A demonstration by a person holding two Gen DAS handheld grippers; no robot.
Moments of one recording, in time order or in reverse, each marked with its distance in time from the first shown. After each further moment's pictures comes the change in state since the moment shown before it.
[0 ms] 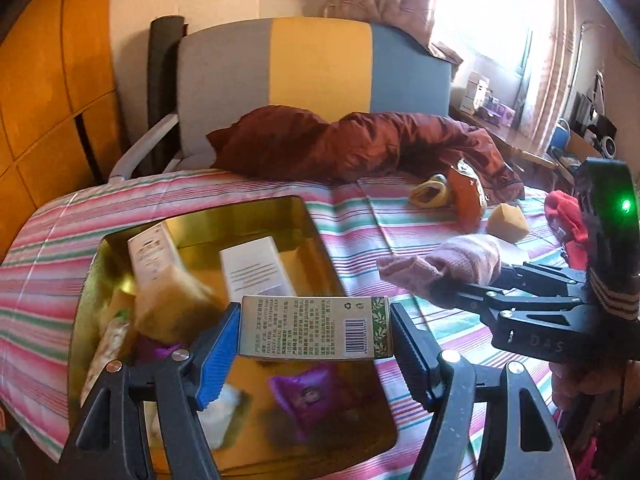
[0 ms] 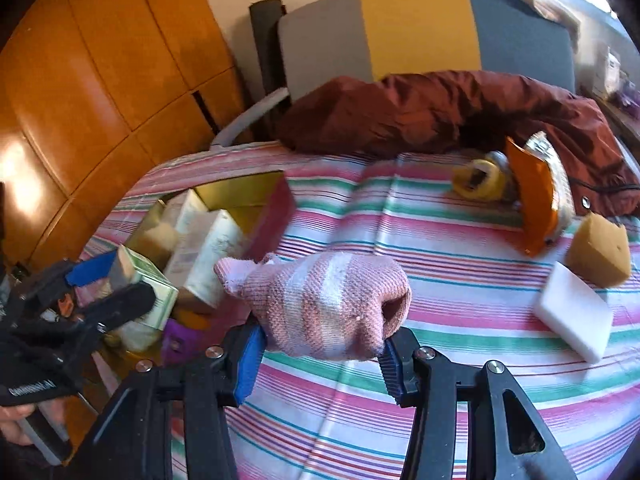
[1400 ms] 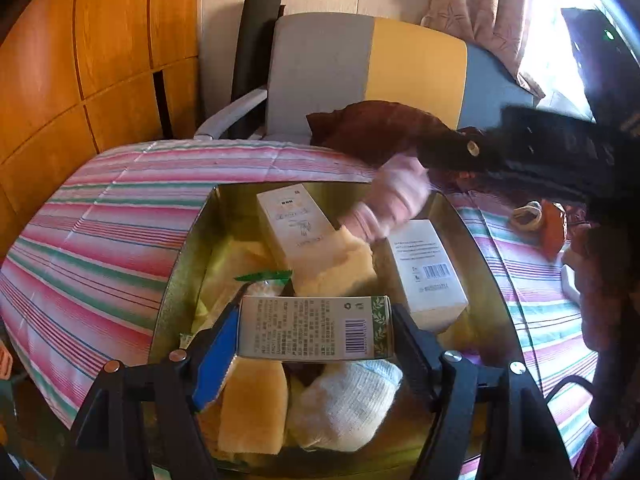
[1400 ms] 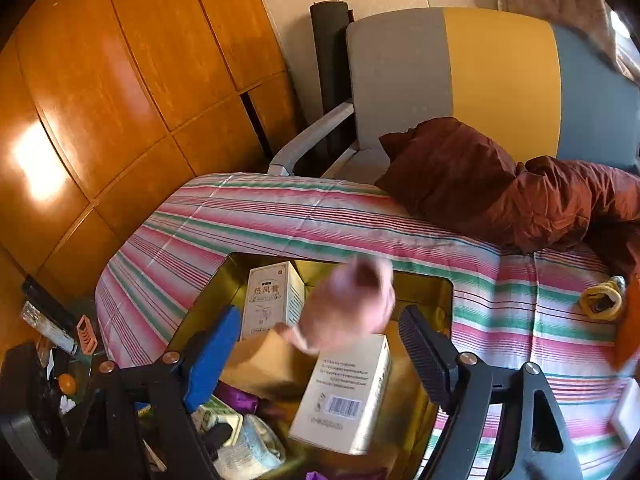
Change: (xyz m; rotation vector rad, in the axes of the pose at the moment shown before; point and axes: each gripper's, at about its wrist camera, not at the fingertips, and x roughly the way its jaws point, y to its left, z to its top) left arm 0.001 0.107 -0.031 -0.184 -0.005 0.167; right arm 0.072 0.138 0.097 -0.095 -0.024 0.070
